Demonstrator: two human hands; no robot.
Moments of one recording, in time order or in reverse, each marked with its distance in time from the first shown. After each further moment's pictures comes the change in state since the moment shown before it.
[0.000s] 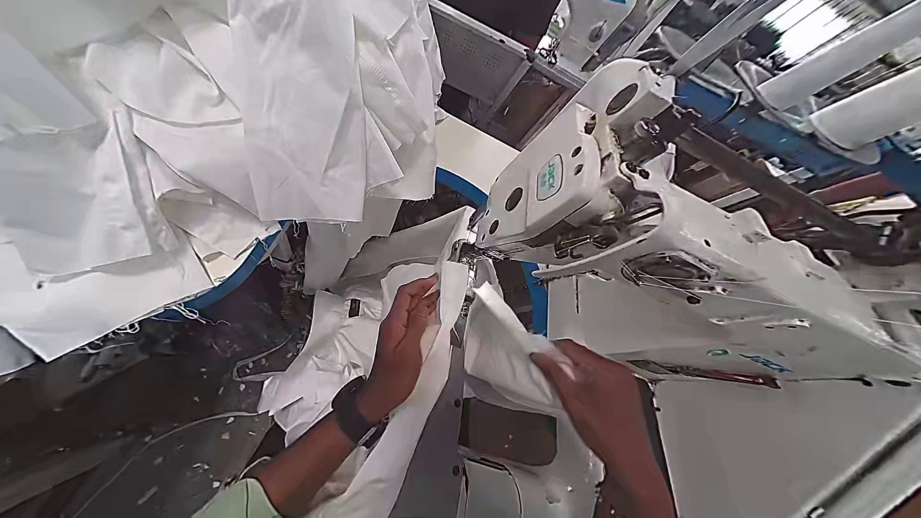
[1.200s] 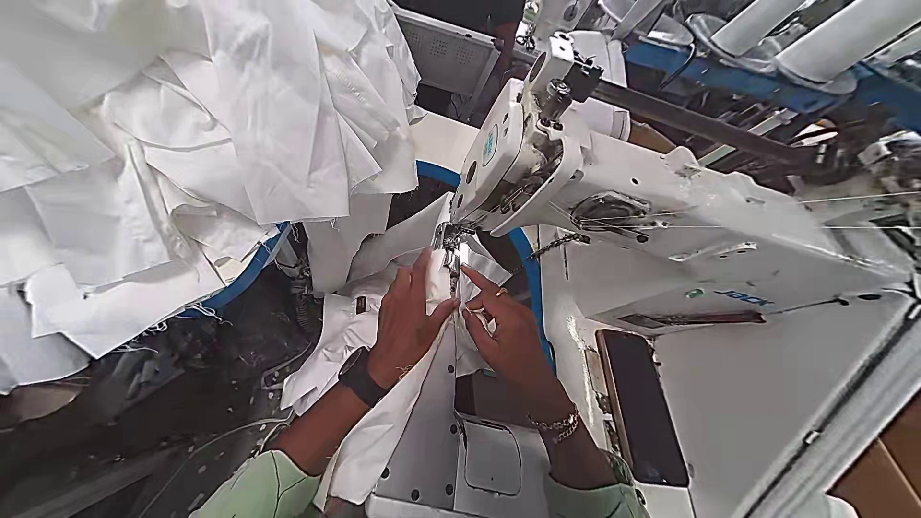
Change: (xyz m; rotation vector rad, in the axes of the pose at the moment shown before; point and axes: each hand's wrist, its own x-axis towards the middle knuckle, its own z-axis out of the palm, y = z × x) left_hand 0.009 0.020 0.010 0.985 -0.096 0.024; right_hand 0.015 -0.010 0.069 0.239 0.060 -0.258
